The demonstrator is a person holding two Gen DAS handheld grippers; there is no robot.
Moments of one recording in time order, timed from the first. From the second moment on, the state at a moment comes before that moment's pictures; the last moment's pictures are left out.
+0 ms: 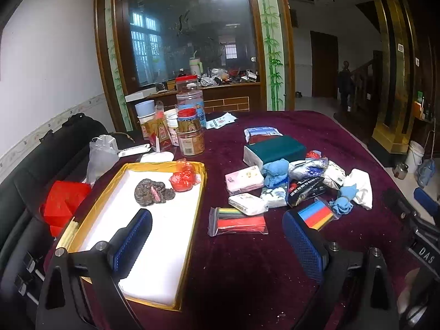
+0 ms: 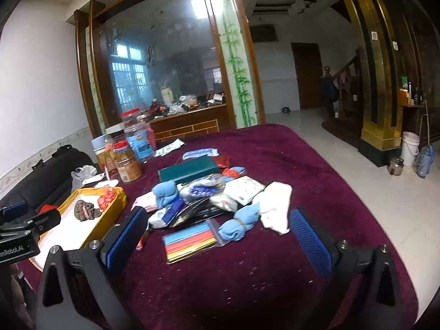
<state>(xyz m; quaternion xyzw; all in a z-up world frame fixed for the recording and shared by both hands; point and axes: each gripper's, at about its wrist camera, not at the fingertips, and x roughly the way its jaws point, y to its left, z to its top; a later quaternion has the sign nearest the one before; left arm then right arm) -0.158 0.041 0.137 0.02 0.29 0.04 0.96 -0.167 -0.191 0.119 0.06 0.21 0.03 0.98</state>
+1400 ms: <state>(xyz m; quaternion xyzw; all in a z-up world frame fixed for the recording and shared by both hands) -0.039 0.061 0.058 -0.05 0.43 0.00 0.90 -0.048 -0.263 0.065 0.10 0.31 -0.03 0.94</state>
